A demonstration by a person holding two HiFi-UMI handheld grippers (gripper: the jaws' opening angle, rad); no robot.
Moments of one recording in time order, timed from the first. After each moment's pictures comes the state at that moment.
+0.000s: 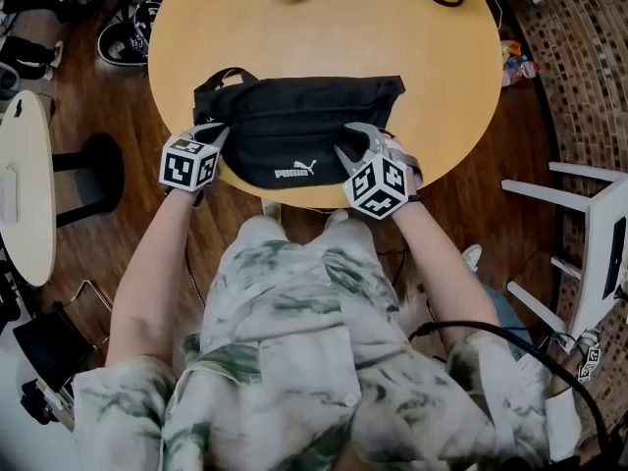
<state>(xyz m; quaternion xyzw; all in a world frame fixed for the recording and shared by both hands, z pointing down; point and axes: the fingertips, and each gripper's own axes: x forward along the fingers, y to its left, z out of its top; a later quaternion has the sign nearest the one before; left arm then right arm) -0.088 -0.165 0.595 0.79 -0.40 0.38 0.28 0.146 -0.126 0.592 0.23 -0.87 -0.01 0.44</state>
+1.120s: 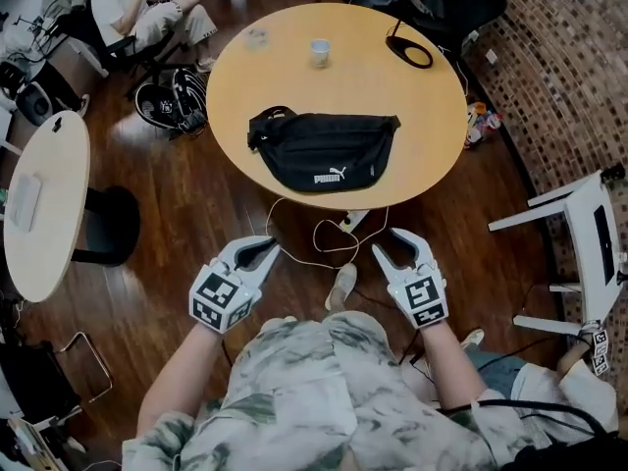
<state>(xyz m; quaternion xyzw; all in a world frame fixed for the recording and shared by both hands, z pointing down) -0.056 0.136 0.387 0.91 -0.32 0.19 0.17 0.149 0.139 0.419 0.41 -0.86 0.06 0.29</state>
